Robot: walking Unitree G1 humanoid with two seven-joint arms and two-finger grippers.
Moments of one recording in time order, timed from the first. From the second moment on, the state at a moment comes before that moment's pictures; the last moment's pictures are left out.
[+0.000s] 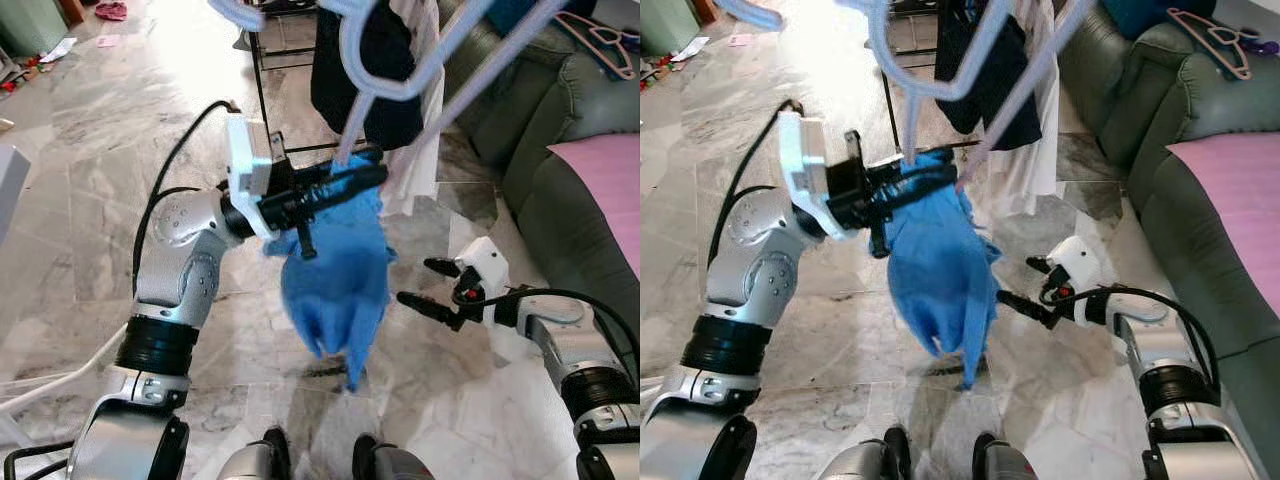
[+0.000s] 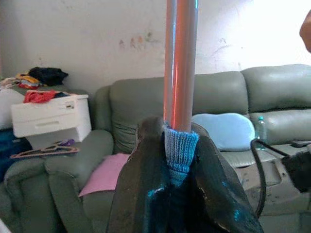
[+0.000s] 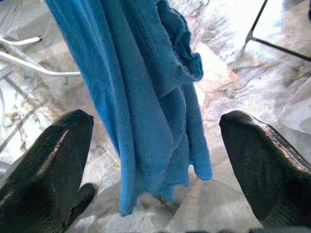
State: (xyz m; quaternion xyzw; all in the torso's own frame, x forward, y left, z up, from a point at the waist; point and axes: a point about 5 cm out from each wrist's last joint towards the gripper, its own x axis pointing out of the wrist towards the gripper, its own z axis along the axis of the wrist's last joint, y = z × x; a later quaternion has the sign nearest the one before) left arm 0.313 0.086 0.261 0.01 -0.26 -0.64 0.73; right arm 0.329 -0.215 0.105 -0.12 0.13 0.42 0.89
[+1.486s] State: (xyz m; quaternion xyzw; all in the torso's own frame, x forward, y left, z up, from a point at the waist) left arm 0.291 0.077 0.285 -0.01 -0.27 -0.68 0.68; right arm 0.342 -0.184 0.095 -0.10 0.11 0.40 0.90
